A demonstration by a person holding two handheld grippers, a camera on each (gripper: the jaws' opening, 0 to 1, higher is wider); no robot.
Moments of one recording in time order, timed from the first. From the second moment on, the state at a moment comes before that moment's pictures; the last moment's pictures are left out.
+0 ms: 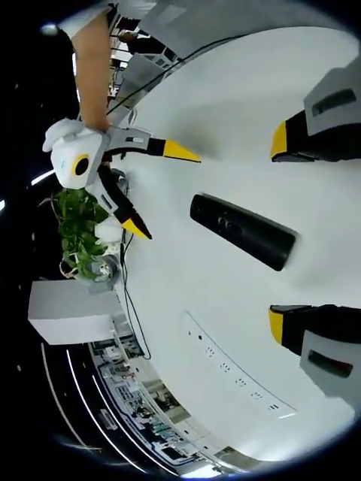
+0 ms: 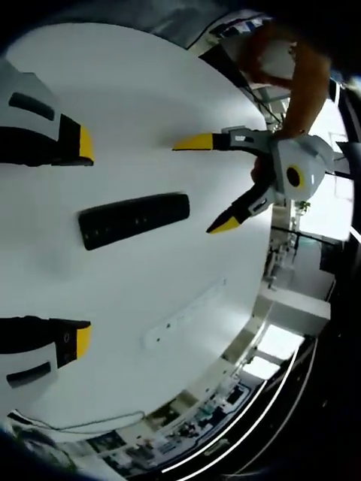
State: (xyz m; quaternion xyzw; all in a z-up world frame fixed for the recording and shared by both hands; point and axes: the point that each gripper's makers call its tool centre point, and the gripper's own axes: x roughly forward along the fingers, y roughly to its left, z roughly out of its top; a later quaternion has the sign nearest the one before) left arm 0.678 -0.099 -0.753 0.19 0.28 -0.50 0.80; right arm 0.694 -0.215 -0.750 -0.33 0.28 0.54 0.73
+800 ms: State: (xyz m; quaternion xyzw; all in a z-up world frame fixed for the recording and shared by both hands) left arm 0.698 -0.100 -0.772 0.22 0.30 -0.53 0.76; right arm 0.691 -0.199 -0.779 -0.35 0.30 0.60 0.65
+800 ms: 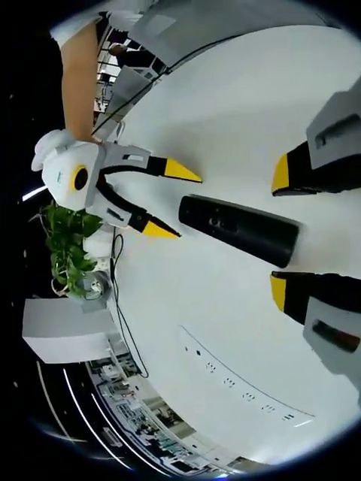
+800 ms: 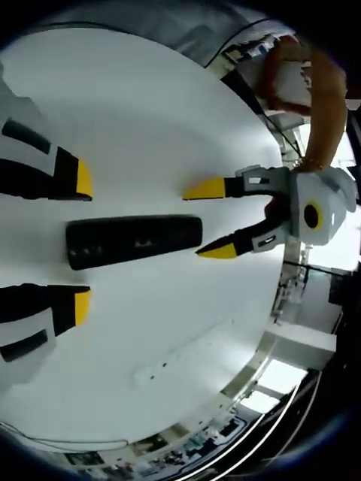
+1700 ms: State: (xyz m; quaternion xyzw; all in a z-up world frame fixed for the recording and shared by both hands) left arm 0.688 -0.104 -0.770 0.26 0.30 -0.54 0.74; right arm 0.692 -0.193 -0.785 -0.36 0.32 0.60 0.63
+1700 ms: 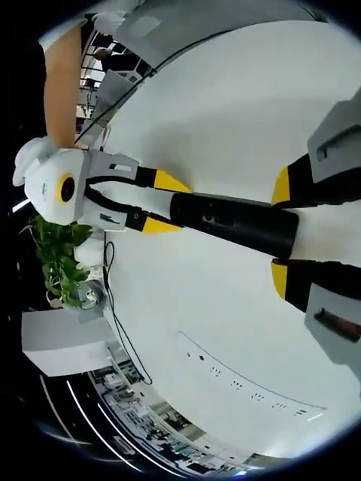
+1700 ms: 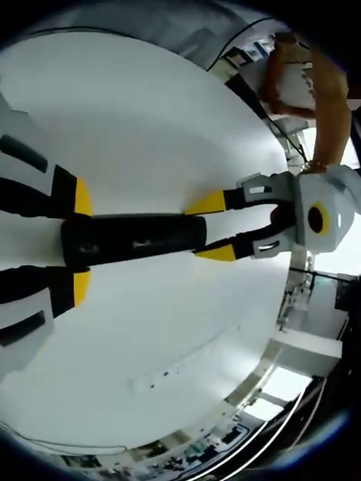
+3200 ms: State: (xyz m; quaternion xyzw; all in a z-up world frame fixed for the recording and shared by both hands) left arm 0.511 -0.115 -0.740 0.25 0.30 -0.54 0.75; right arm 0.507 -0.206 -0.750 -0.35 0.32 0.61 0.64
